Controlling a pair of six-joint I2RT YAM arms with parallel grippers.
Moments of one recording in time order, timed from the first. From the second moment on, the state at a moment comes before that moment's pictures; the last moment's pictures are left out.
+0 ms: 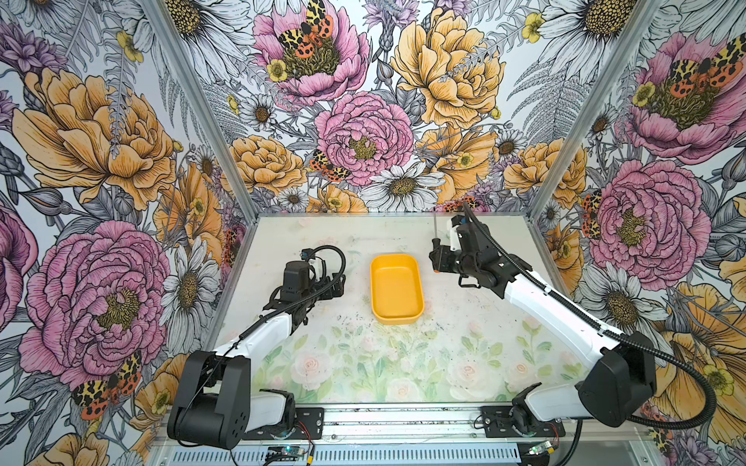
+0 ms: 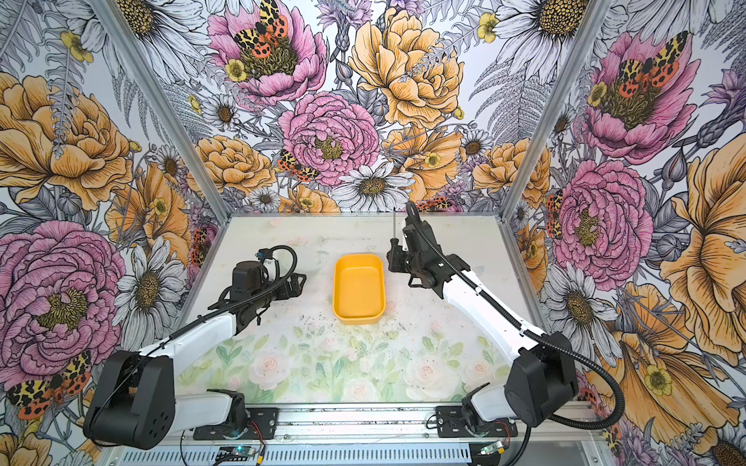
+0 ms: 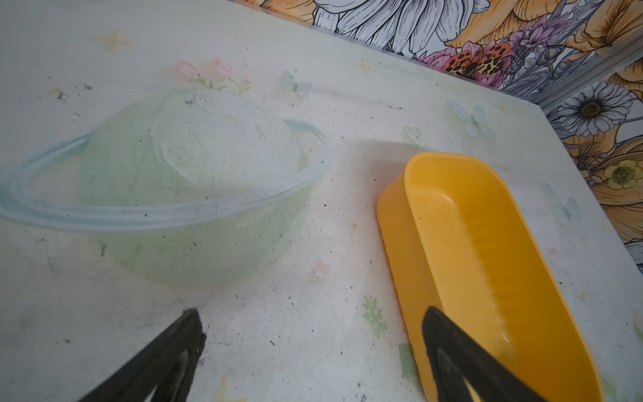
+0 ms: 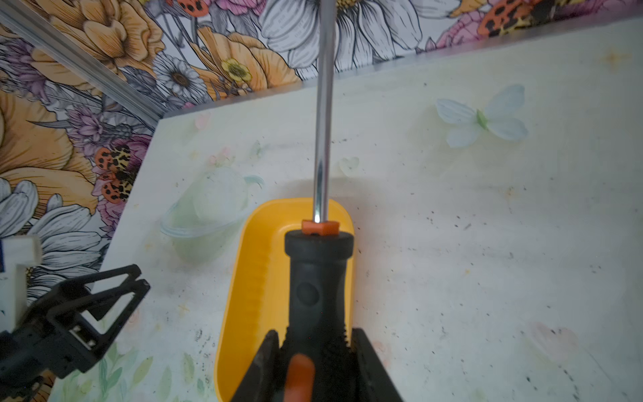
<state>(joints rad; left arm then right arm) -0.17 1.29 0.62 0.06 0.18 -0.32 0.54 1.44 1.28 -0.47 0.02 0.48</state>
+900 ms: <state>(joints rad) -0.17 1.25 0.62 0.06 0.18 -0.32 0.84 1.82 1.31 -0.47 0.25 0.70</state>
